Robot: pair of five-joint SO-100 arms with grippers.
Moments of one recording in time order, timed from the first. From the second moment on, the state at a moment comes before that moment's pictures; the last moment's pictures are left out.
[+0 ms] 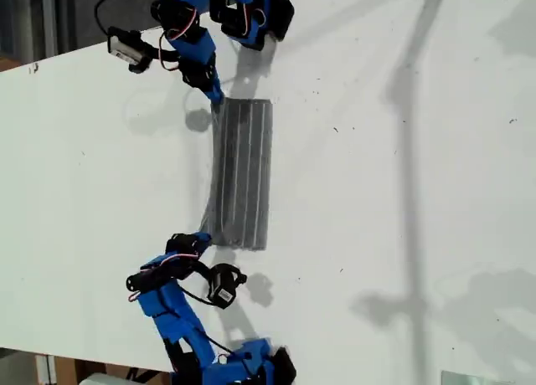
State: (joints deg) arm 0 -27.8 70.6 56.0 93.9 -51.9; arm 1 27.4 147.2 133.2 80.3 64.1
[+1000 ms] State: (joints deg) arm 0 -35.4 64.3 51.0 94.9 -47.5; arm 1 36.8 113.1 120.4 70.9 57.1
